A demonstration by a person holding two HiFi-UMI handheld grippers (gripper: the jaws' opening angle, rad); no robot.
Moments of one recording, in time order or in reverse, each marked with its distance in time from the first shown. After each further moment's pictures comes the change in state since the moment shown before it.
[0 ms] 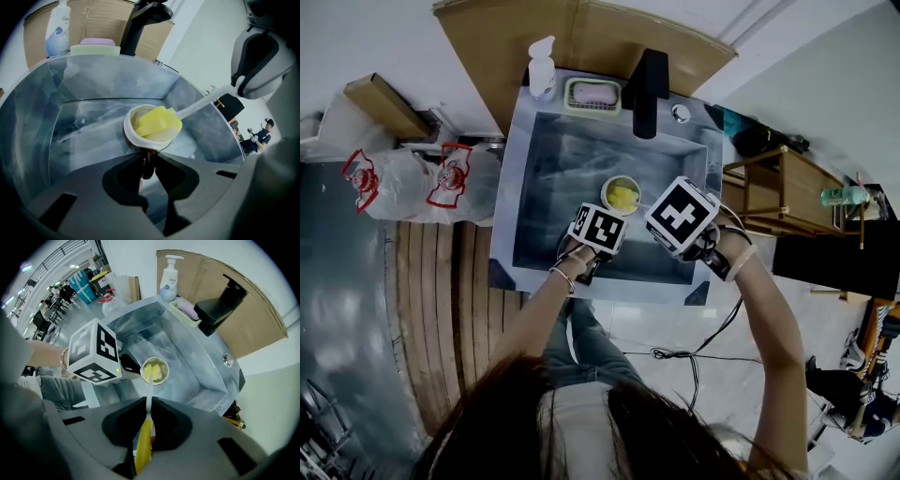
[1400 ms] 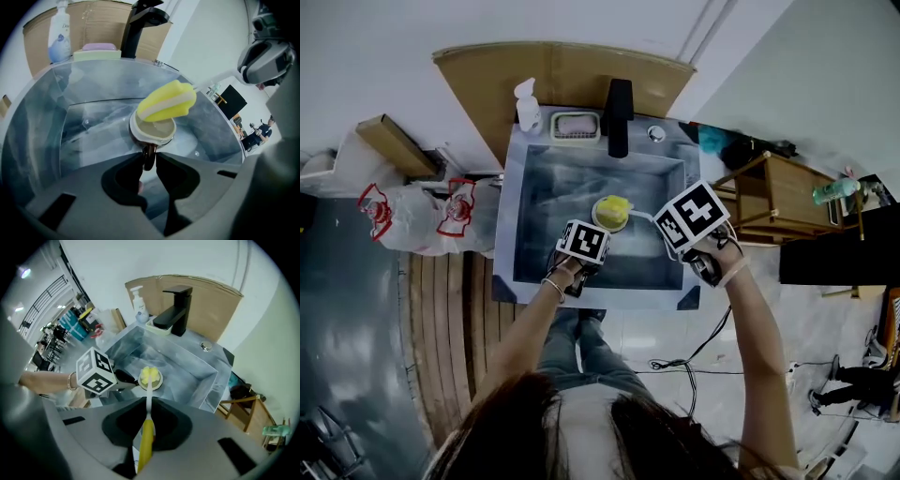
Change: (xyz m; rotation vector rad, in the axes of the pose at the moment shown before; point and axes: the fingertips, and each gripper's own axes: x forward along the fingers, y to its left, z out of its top) left arm -0.015 0.005 -0.005 0.023 0.020 0.049; right arm -0.036 -0.015 -0.022 0.303 -0.255 0.080
